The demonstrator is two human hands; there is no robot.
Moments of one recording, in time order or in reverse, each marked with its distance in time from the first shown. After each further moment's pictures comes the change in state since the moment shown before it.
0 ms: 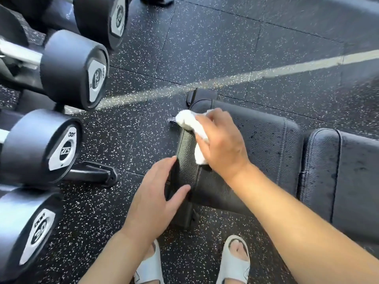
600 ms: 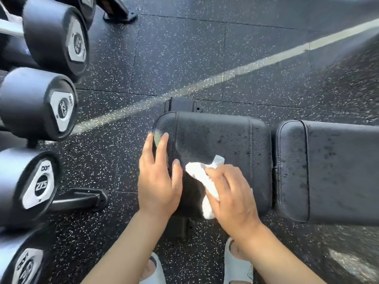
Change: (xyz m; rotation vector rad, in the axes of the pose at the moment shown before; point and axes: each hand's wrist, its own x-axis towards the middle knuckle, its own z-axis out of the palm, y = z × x) left_hand 0.069 0.056 0.048 0.102 0.197 0.020; right_hand -0.117 0.009 -0.038 -0.012 0.019 0.252
